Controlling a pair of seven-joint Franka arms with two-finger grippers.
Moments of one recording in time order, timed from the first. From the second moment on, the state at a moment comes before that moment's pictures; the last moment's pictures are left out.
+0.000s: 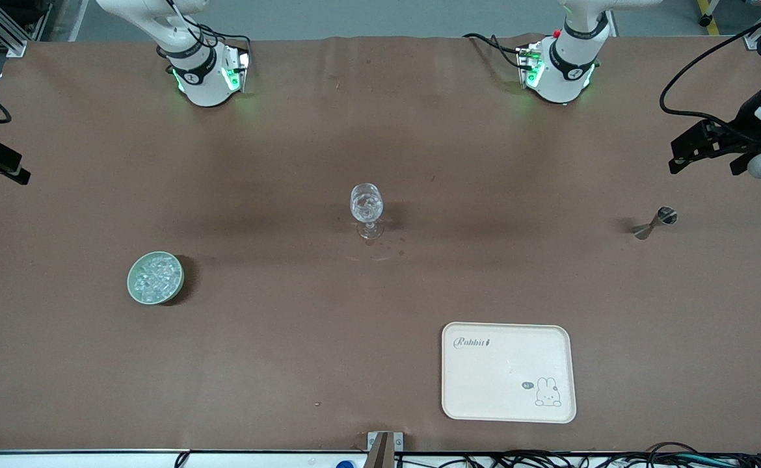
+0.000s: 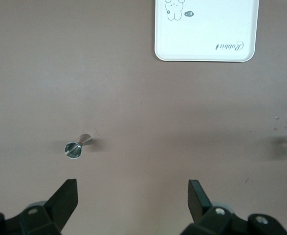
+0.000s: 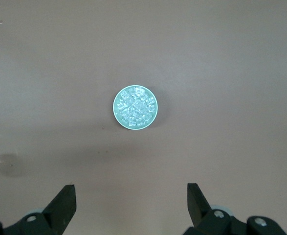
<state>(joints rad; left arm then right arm) -0.02 -0.01 -0.07 -1.53 -0.01 1.55 -0.04 0.02 0.04 -0.12 -1.45 0.01 1.51 -0.05</state>
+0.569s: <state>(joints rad) -0.02 -0.01 -0.04 -1.54 -0.01 1.54 -0.08 0.01 0.04 -0.12 -1.45 0.01 1.51 -0.05</state>
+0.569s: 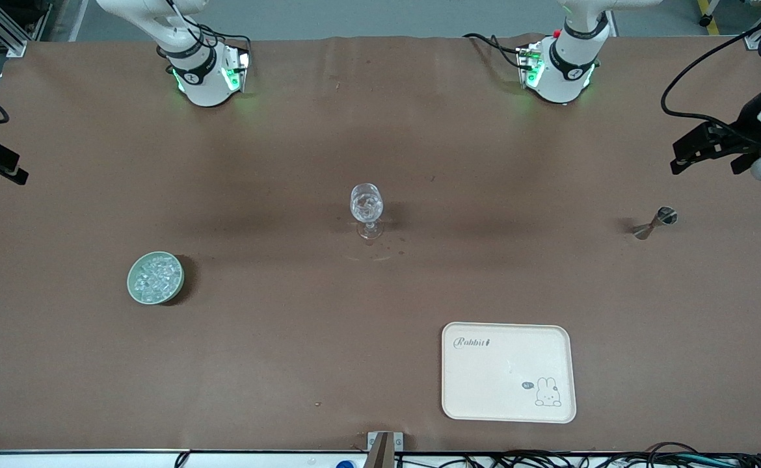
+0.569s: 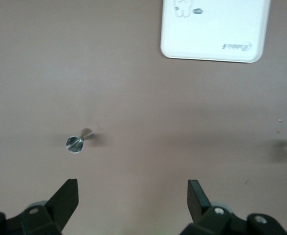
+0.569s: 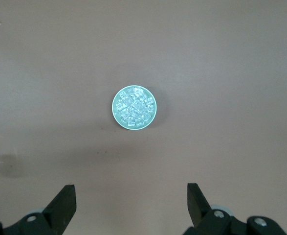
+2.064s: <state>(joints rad) 0.02 0.62 0.76 -1.55 -0.75 1.53 -0.43 0.01 0.05 -0.12 -1.45 0.01 1.53 -0.05</state>
